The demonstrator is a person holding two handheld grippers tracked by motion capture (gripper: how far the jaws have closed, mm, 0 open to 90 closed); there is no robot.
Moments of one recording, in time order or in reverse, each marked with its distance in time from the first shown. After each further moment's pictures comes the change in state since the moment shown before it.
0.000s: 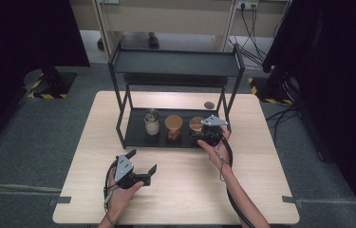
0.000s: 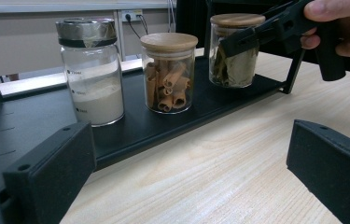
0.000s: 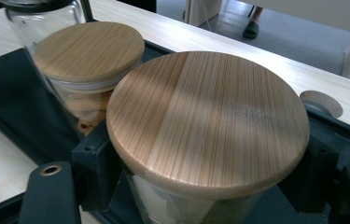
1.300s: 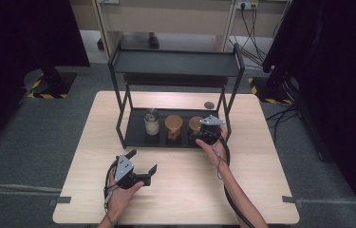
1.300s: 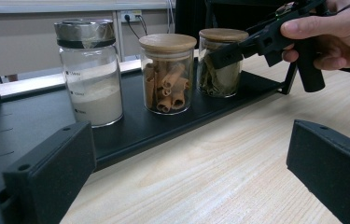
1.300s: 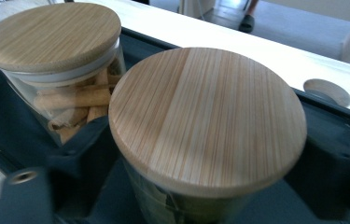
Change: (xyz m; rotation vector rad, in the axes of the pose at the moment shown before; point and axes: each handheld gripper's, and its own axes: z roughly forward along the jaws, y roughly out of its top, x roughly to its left) left arm 0.000 0.000 0.000 0.000 -0.005 -0.001; right arm 0.000 -0.007 0.019 0.011 -0.025 0.029
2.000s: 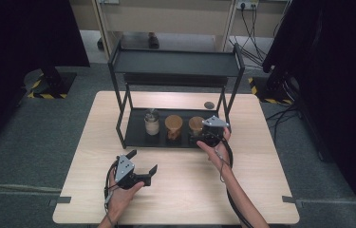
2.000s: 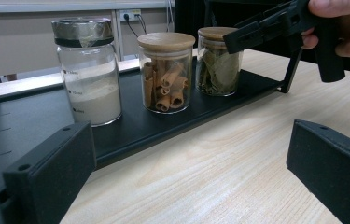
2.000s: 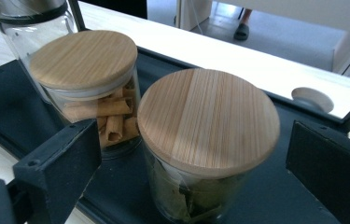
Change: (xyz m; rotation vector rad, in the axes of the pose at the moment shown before) left arm 0.000 0.000 0.000 0.003 -0.002 0.003; right arm 0.010 0.002 -0.025 -0.037 -0.015 0.004
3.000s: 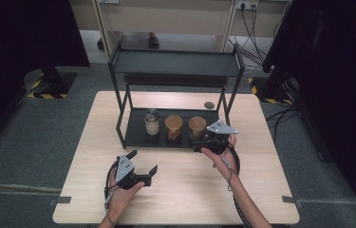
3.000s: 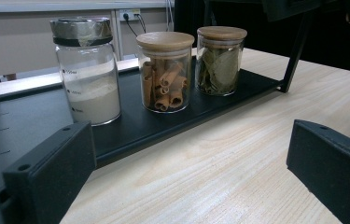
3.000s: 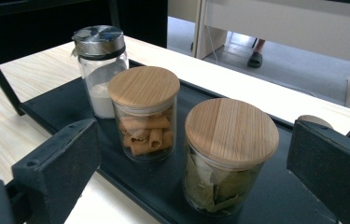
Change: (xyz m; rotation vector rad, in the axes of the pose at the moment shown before) left arm 0.000 0.000 0.000 0.002 -0.001 0.000; right arm 0.001 -0.009 -0.045 -0.102 0.077 -0.026
